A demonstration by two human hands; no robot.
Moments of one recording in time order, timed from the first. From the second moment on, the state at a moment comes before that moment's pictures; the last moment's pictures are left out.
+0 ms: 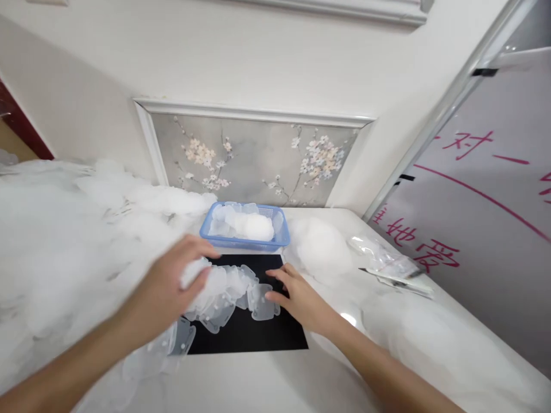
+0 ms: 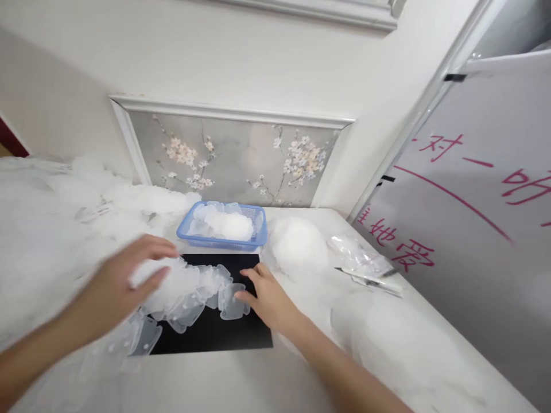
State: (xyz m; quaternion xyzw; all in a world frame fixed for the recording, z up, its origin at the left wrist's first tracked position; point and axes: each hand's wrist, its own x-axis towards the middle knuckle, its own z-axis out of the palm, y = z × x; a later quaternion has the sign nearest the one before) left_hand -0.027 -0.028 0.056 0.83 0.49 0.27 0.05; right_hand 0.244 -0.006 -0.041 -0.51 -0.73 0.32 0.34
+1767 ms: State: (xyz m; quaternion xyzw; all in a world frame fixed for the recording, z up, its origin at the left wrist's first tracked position) left_hand -0.003 0.016 0.022 0.44 0.52 0.37 0.64; right_hand 0.238 -0.015 -0.056 -0.35 -0.45 0.70 0.44
